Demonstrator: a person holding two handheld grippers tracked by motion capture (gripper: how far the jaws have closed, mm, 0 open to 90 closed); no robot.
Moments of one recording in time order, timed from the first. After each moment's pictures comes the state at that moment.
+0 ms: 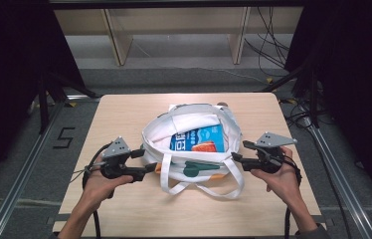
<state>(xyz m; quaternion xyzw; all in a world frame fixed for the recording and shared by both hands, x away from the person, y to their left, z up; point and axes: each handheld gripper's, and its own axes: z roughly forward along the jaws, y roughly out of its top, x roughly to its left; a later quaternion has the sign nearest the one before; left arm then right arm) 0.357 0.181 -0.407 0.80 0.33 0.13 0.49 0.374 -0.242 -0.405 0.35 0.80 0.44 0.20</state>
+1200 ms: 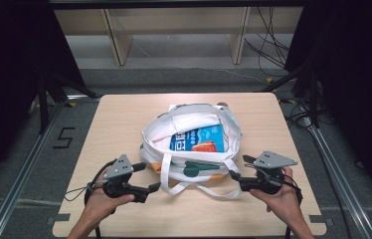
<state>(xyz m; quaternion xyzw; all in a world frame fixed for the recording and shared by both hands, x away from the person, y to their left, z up) 0.323 0.172 -0.429 0.80 0.30 0.12 0.50 0.334 -0.236 -0.421 0.33 0.80 0.45 0.21</state>
